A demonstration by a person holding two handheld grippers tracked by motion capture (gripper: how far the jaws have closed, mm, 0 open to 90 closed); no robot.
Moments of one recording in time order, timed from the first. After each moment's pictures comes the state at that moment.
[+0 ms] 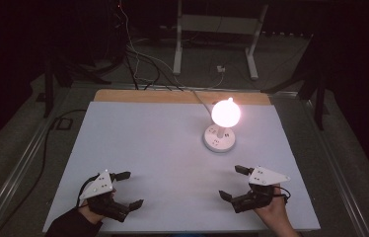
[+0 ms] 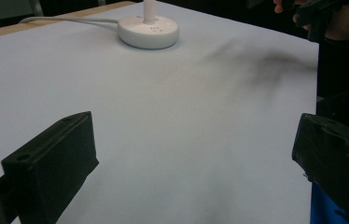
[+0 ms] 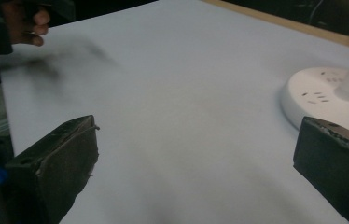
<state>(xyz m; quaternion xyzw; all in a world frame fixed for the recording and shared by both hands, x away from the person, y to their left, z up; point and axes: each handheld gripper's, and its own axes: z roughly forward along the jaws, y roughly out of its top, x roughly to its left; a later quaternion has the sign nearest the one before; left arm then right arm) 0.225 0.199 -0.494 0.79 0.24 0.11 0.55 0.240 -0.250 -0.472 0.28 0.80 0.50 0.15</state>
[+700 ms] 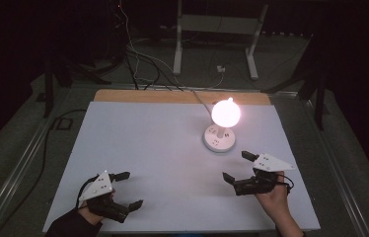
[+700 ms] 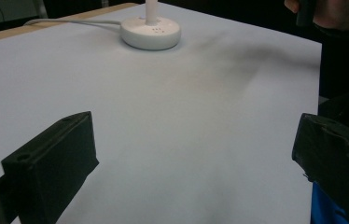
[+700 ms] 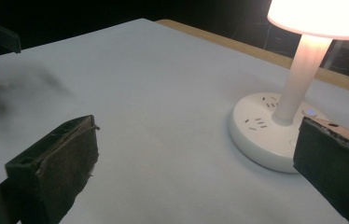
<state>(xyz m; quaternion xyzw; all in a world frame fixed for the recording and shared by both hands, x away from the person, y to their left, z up) 0.223 0.199 -0.494 0.79 0.25 0.11 0.54 0.265 -0.257 -0.455 0.32 0.77 0.51 0.20</state>
